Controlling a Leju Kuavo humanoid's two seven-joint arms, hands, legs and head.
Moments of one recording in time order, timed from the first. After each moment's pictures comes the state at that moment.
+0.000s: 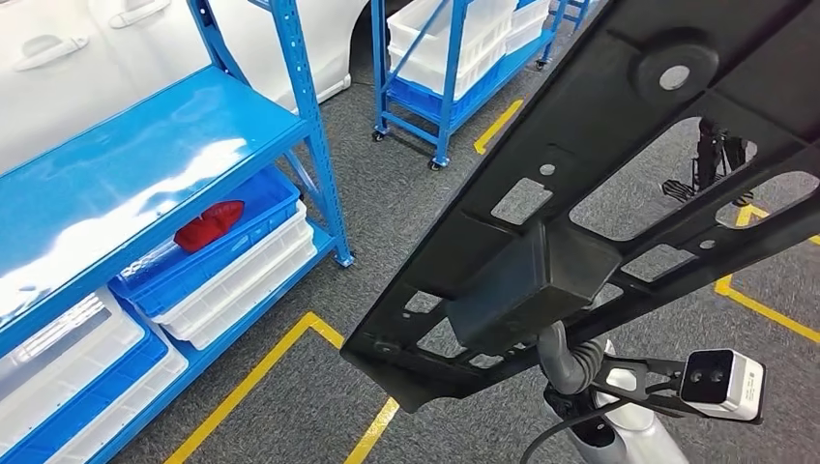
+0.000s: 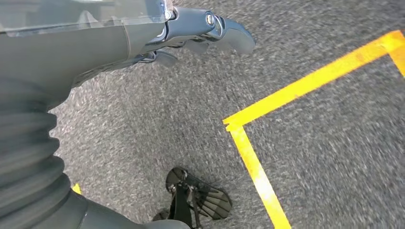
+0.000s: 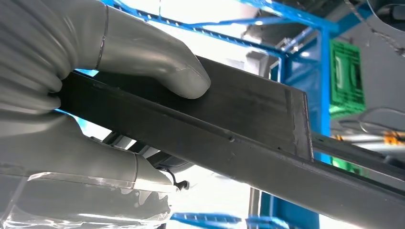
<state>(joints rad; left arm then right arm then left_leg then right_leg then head) -0.02 0.05 0.01 -0.18 0.48 0.35 -0.43 -0.25 -0.18 0.49 -1.85 -0.32 0.27 -0.69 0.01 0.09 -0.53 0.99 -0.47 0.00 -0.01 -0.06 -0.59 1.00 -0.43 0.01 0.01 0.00</state>
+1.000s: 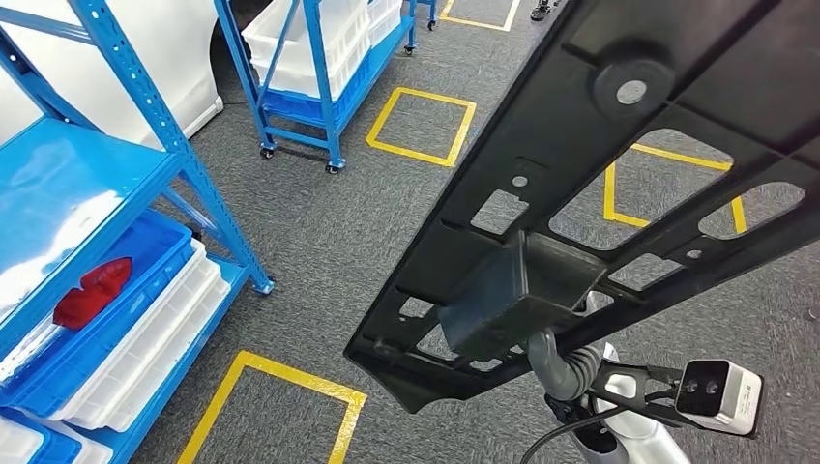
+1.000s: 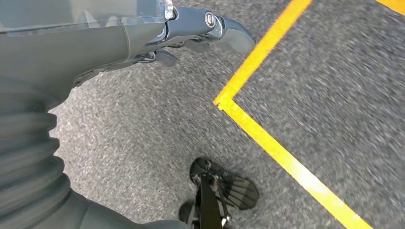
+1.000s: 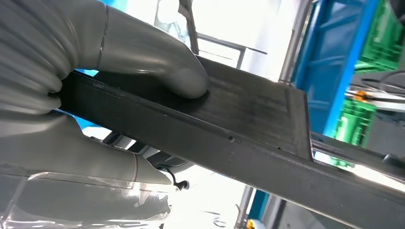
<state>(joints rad) -0.02 0.00 -0.03 -0.18 0.47 0.35 -0.35 -0.25 -0.21 0.52 -1.89 -0.28 0.21 -0.67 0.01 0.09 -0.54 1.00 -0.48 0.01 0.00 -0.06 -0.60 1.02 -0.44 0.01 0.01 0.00</state>
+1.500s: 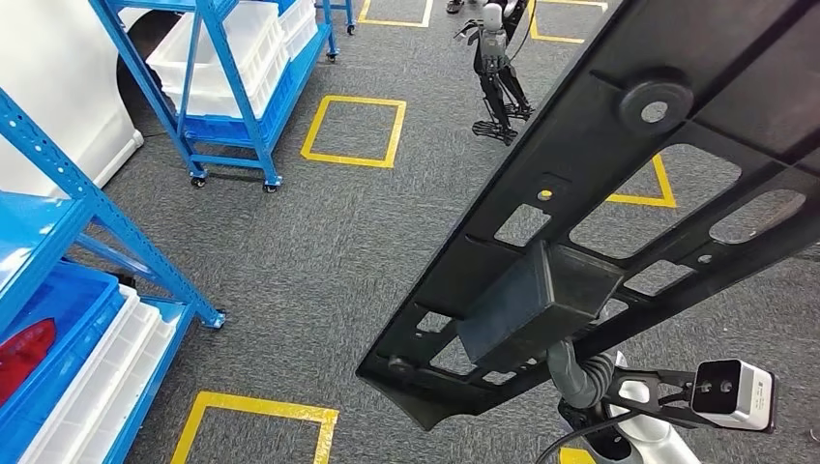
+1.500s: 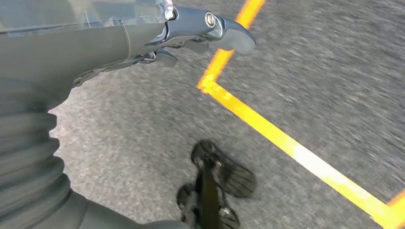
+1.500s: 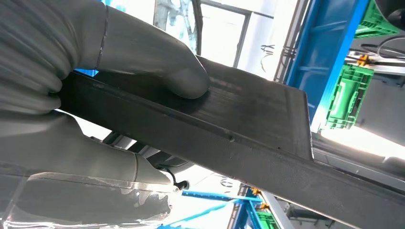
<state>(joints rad) 0.00 -0.01 0.01 -0.18 0.51 0.34 -0.37 -0.20 -0.27 0.50 -1.89 -0.35 0.28 -0.70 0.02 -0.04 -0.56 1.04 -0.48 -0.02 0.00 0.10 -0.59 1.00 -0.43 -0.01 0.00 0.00</state>
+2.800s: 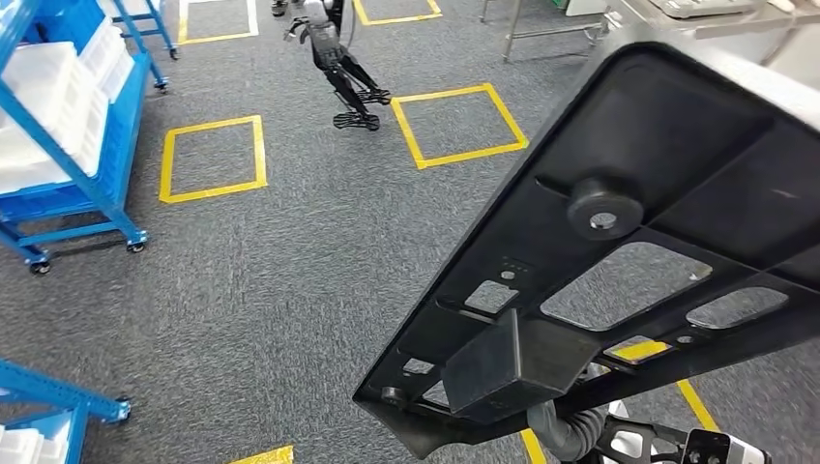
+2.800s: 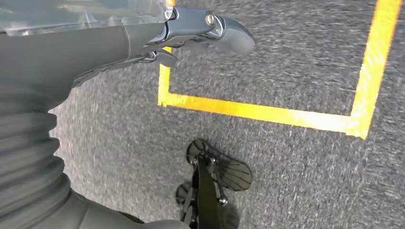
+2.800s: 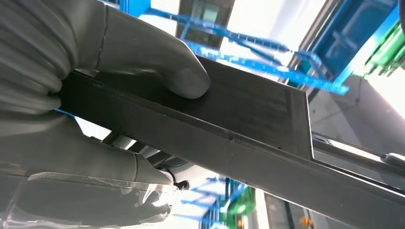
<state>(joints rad) -0.01 0.00 0.00 -0.18 0.46 0.25 -0.39 -0.02 -0.17 0.42 -1.96 -0.12 0.30 -0.70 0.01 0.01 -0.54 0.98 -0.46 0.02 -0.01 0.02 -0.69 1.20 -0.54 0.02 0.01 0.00</state>
